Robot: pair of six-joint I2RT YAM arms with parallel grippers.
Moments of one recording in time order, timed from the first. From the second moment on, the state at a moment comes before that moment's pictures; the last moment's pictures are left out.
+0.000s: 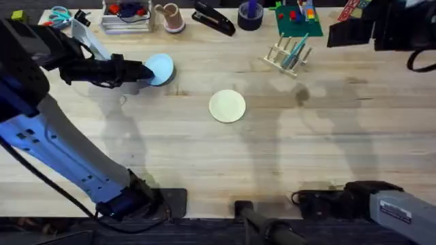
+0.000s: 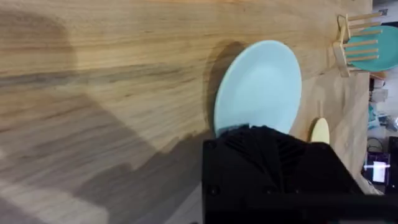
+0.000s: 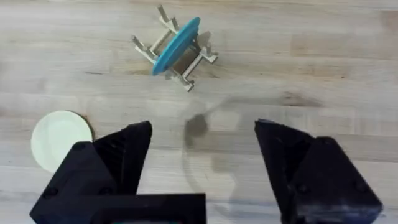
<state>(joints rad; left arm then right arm) 0.54 2.12 1.33 -0.82 0.96 0.48 0.01 1.19 1.26 -0.96 -0.03 0.00</state>
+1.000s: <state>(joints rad) 0.55 2.16 1.34 -0.80 1.04 0.48 0.01 1.19 1.26 -0.96 -0.15 0.14</state>
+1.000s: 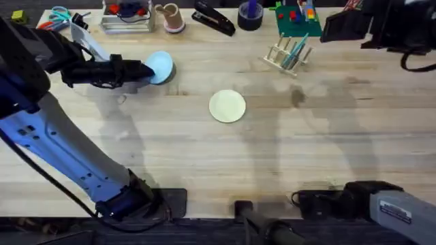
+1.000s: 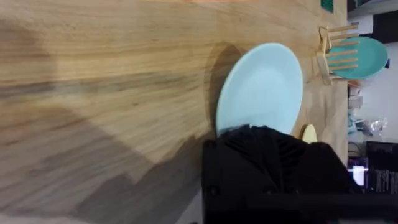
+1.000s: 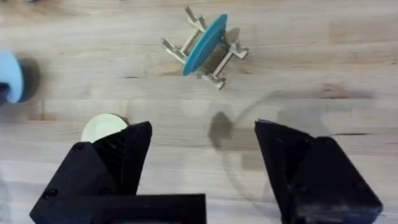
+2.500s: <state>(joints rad) 0.55 2.16 1.34 -0.80 1.04 0.47 0.51 1.75 1.26 -0.15 -0.27 0.45</state>
